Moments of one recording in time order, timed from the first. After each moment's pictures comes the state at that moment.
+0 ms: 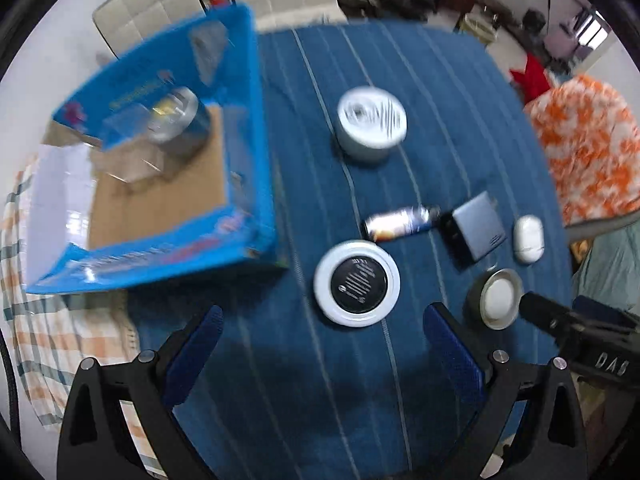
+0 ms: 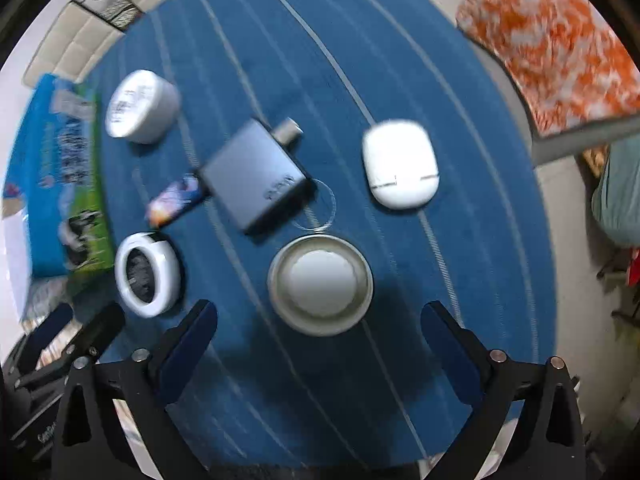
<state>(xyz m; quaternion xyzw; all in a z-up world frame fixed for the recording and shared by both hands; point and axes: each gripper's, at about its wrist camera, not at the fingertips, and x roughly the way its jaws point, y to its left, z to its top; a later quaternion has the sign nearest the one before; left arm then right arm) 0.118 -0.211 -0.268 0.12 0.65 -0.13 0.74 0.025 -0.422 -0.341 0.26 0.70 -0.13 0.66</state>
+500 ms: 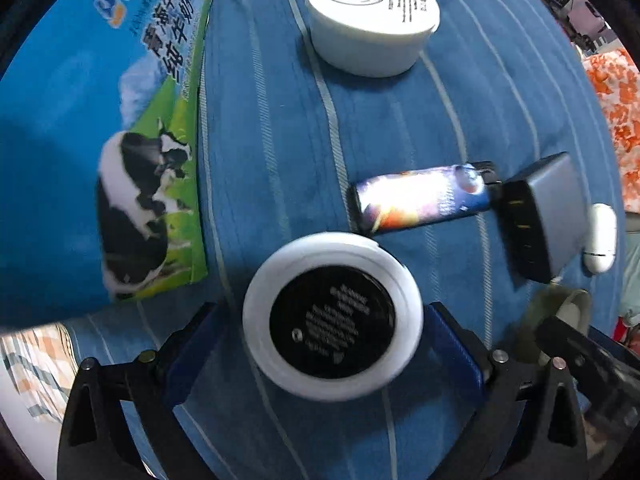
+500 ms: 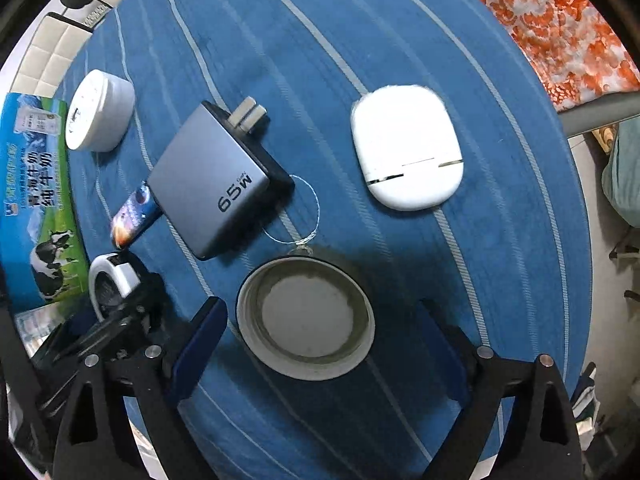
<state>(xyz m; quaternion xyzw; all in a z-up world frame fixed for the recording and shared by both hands) 0.129 -0.242 -0.368 0.13 0.70 -0.10 0.70 0.025 -0.424 -0.378 0.27 0.71 -0.13 0.64</state>
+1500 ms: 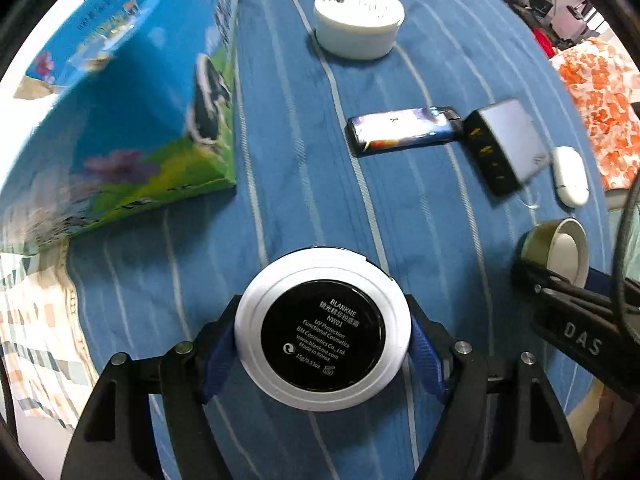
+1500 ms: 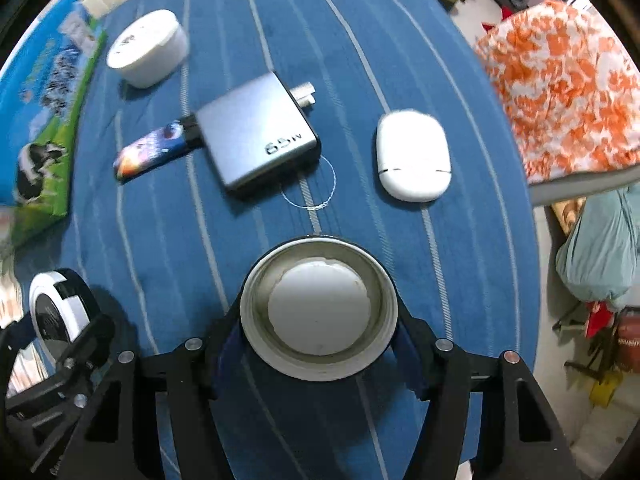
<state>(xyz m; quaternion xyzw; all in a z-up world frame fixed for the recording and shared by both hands) 0.049 -0.209 -0.316 0.12 0.66 -0.12 0.73 0.000 -0.346 -0.319 0.11 0.68 -0.13 0.71</state>
